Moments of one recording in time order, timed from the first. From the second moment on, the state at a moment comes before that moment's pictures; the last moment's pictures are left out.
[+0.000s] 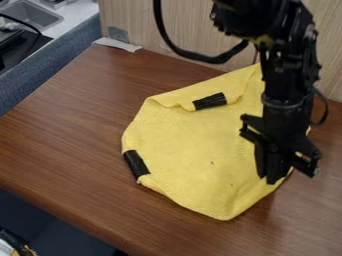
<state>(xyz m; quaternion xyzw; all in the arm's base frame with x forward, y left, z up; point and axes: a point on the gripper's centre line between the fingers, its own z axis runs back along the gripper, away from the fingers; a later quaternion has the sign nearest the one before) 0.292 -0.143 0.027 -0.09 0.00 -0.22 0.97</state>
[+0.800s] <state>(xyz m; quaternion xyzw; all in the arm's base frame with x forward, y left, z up) 0.280 -0.130 0.047 -0.09 -0.03 -0.19 0.98</state>
